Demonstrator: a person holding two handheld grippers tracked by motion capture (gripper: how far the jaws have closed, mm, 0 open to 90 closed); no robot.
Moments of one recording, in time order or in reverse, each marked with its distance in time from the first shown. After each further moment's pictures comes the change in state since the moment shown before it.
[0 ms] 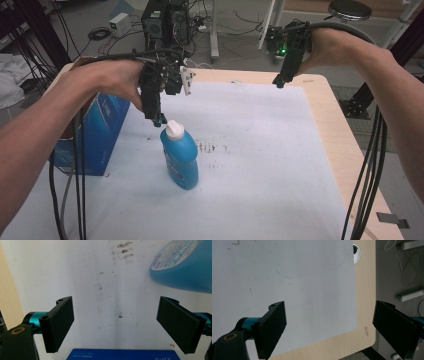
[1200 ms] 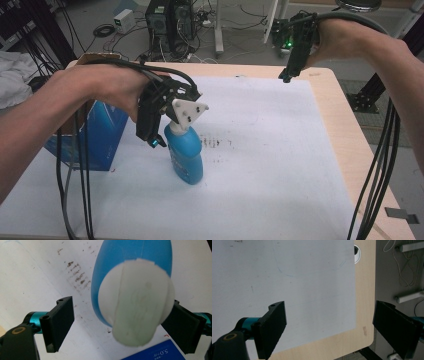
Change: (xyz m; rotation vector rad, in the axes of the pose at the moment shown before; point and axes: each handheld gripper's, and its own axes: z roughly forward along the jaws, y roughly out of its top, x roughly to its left) left arm -0.059 0.033 -0.009 -0.030 -0.081 0.451; right arm 0.005 -0.001 -0.004 -0.003 -0.009 -0.027
